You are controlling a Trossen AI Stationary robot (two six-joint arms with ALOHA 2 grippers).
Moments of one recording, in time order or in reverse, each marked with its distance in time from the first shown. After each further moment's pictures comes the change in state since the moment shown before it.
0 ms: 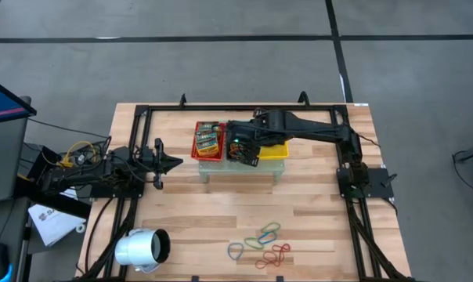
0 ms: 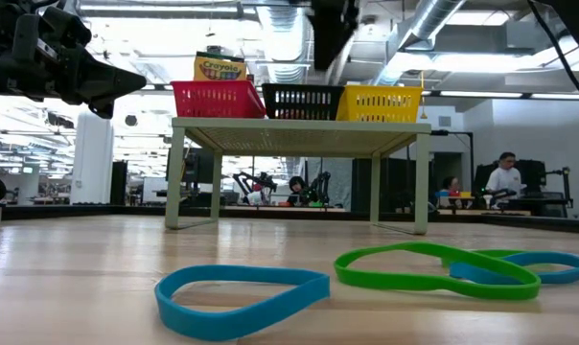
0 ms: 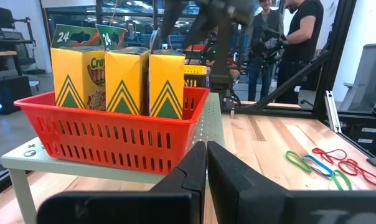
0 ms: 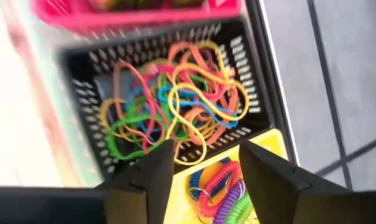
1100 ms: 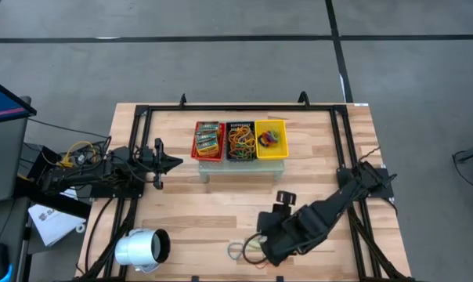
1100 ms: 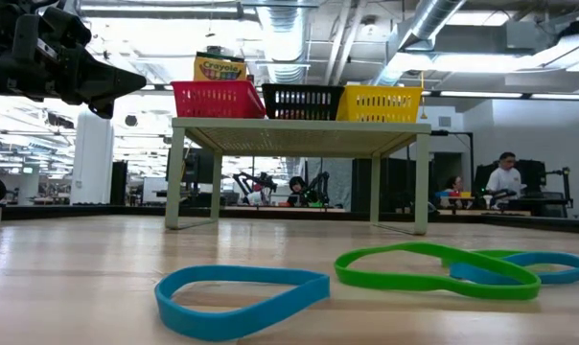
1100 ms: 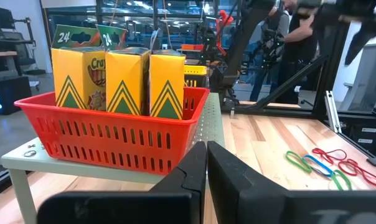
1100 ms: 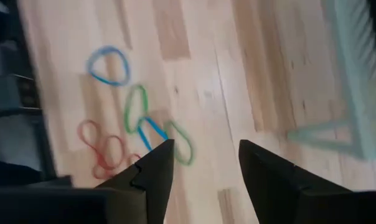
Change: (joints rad) left arm 0.000 0.000 0.000 0.002 0.000 0.000; right arm 0.661 -0.010 -0.051 -0.076 -0.048 0.617
